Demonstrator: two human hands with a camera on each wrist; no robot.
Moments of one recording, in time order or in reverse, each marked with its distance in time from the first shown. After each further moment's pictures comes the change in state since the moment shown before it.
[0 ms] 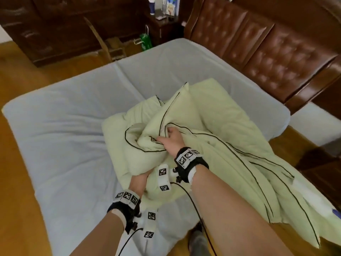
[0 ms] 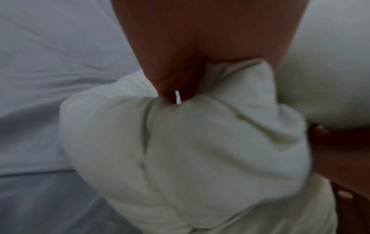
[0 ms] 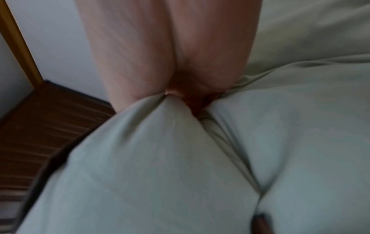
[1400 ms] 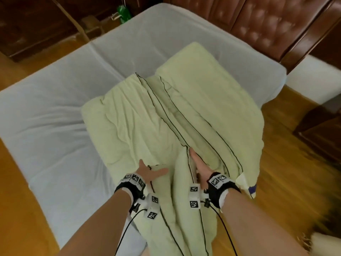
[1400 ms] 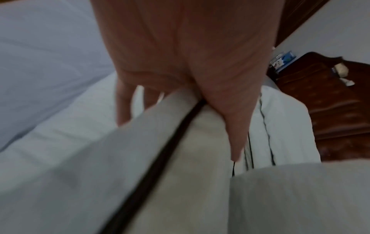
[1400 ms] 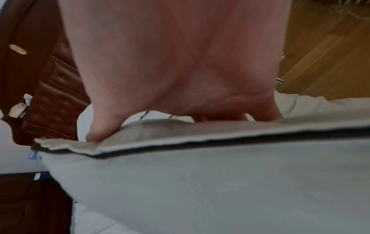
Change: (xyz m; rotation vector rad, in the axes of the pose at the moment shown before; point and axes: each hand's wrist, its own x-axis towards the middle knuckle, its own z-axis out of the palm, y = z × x) left_hand -0.007 -0.052 0.091 0.788 -0.155 -0.356; right_hand -0.075 0.206 -0.149 0.280 -0.123 0.807
